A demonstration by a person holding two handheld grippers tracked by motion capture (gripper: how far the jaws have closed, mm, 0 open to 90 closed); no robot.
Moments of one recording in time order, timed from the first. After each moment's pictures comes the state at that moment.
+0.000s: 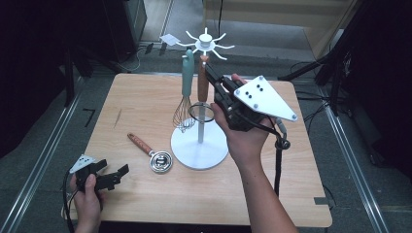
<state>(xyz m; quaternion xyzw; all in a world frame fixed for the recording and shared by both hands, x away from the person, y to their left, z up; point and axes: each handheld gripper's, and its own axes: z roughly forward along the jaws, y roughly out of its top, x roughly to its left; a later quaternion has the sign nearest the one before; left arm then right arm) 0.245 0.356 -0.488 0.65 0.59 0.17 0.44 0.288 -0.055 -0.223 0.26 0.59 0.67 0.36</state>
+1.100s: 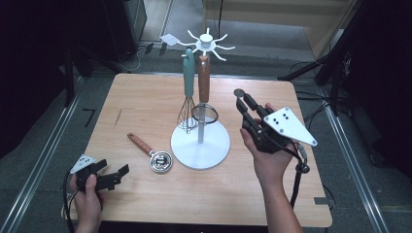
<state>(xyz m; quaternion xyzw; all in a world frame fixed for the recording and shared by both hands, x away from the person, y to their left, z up) 0.245 0.354 -0.487 0.65 0.59 0.18 0.44 0.282 -0.119 -0.298 0.34 0.61 0.61 0.37</state>
